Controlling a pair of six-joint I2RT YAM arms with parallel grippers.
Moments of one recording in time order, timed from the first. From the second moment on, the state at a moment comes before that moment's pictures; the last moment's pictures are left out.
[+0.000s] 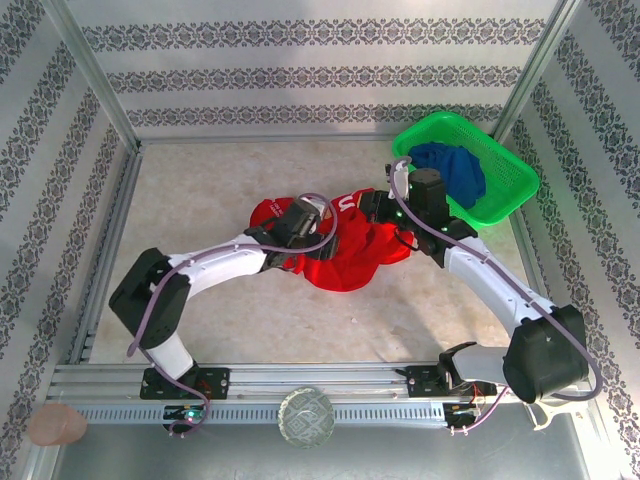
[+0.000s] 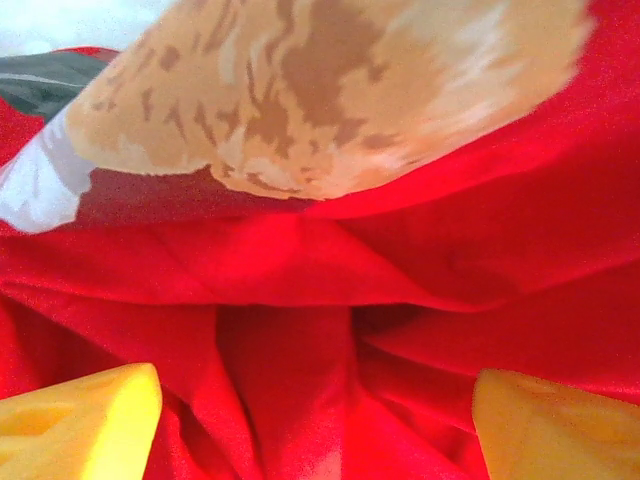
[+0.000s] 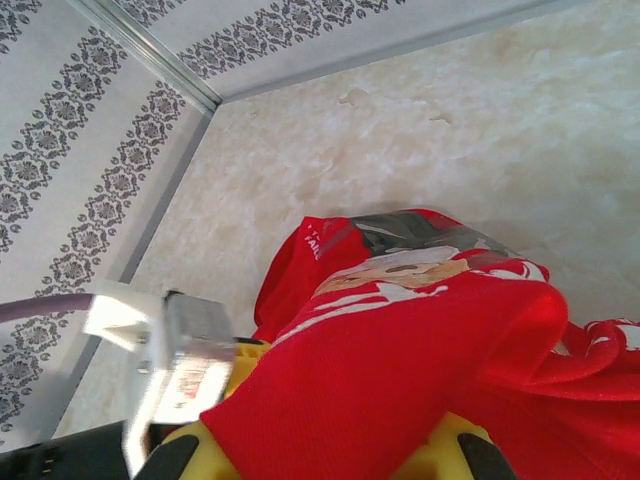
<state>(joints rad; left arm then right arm) -0.71 1.70 1.09 -0.20 -0.09 -0.33 0.35 1.27 0.94 -0.13 -0.41 0.53</state>
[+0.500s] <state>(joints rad) -0.71 1.96 1.36 -0.21 -0.32 -0.13 0.34 1.23 0.92 -0.14 -0.43 0.55</state>
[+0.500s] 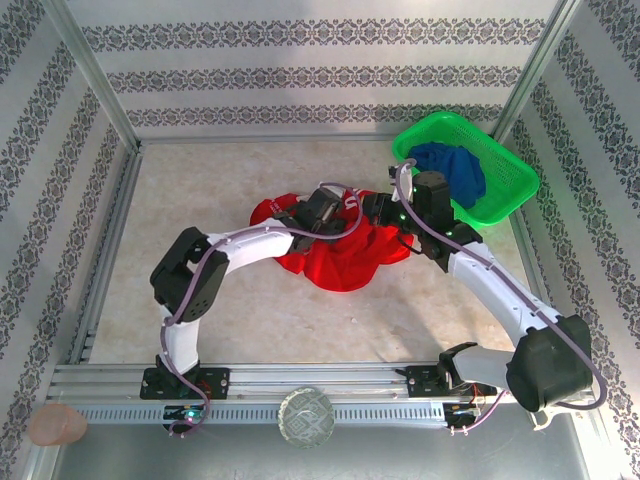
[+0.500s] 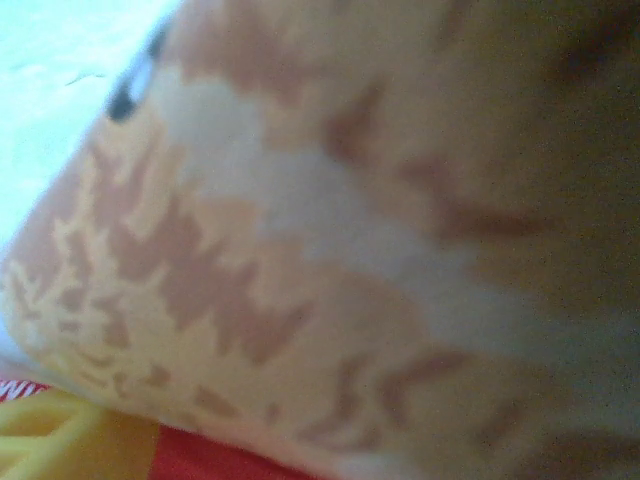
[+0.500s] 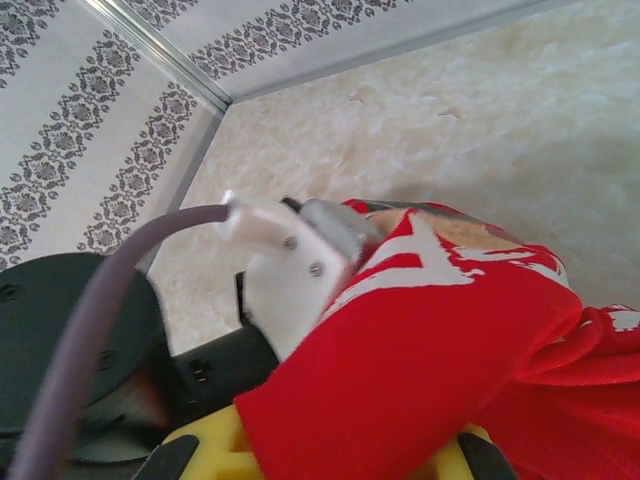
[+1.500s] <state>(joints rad) -0.46 1.64 1.43 -0.38 0.48 -0.31 0.44 1.15 0.76 -0.12 -0.14 0.44</state>
